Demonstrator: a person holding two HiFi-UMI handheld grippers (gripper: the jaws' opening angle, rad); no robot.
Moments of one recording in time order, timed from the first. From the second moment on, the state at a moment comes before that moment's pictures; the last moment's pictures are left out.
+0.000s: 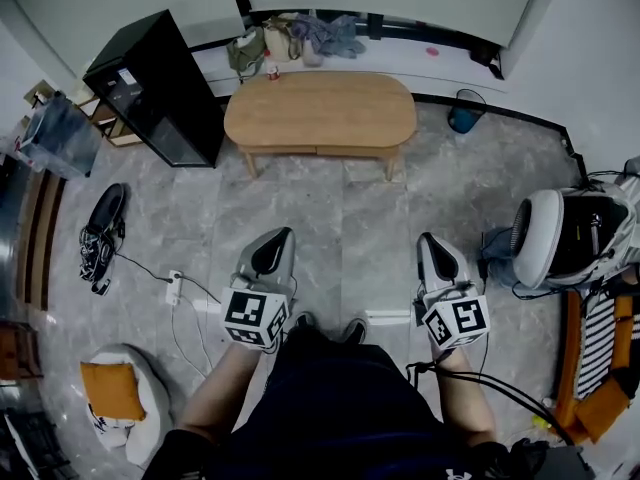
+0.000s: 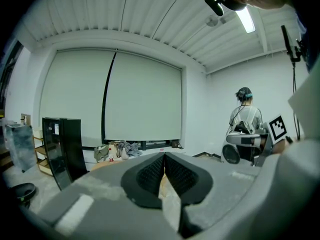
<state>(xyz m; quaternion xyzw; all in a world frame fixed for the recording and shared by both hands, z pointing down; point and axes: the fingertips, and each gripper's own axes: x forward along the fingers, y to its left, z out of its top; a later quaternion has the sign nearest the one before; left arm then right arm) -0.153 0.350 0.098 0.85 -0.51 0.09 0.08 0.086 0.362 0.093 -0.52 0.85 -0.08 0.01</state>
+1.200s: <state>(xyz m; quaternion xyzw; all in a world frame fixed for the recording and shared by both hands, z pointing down) -0.181 0.110 0.157 0.87 -0.47 0.09 0.12 0.107 0.155 0.126 -0.61 0.78 -0.10 -0.04</state>
